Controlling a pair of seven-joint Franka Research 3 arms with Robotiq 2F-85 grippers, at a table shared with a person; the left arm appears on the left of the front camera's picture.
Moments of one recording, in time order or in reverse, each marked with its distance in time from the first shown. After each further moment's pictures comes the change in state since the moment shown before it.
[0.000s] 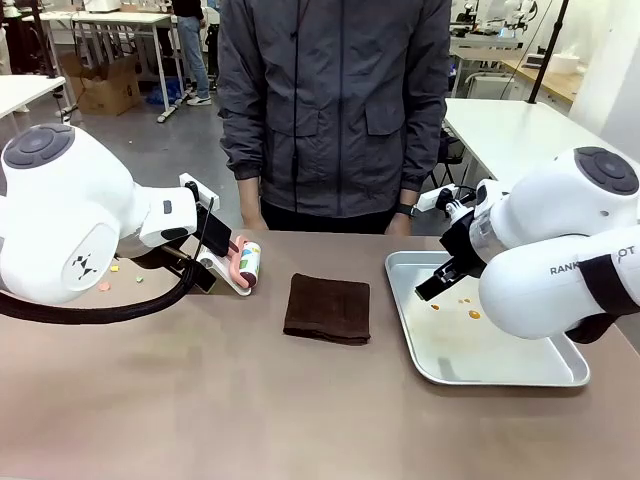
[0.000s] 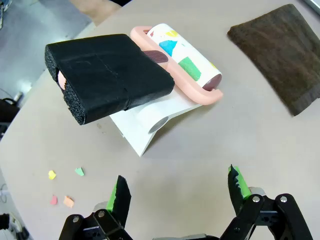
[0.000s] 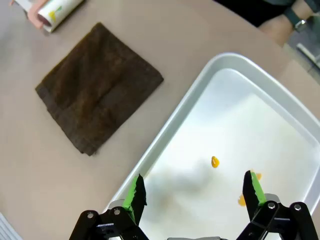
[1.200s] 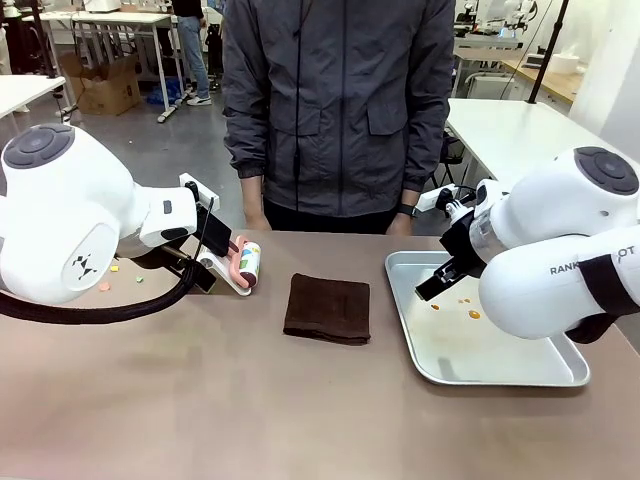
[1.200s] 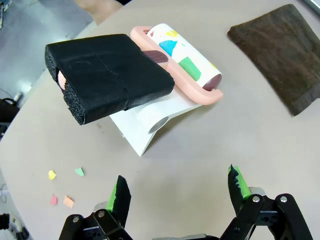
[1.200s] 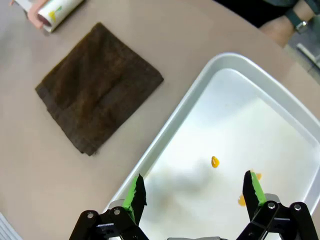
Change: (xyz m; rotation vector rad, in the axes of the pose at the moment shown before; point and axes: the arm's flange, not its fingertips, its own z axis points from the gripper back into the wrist) left arm 0.000 0.000 0.000 0.000 0.000 0.000; right arm 0.000 0.000 0.000 0.000 0.000 0.000
